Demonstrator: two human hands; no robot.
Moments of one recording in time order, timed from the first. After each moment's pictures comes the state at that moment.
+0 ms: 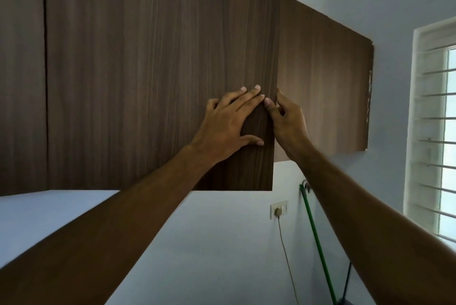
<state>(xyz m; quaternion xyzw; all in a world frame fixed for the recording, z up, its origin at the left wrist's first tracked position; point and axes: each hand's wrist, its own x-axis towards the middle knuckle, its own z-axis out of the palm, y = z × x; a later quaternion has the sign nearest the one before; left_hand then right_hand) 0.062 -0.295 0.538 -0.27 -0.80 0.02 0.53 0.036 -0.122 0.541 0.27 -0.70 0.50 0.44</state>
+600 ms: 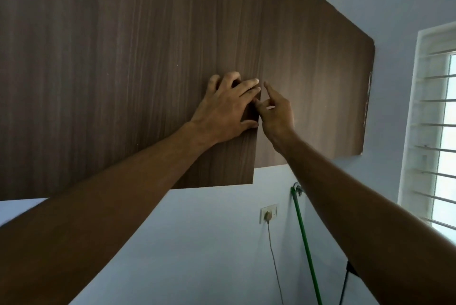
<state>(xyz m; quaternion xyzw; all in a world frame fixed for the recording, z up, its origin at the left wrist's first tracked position) -0.031 -0.297 0.565 -0.23 -0.78 0.13 0.57 -0.063 -0.146 0.553 0.20 -0.72 0.48 0.46</state>
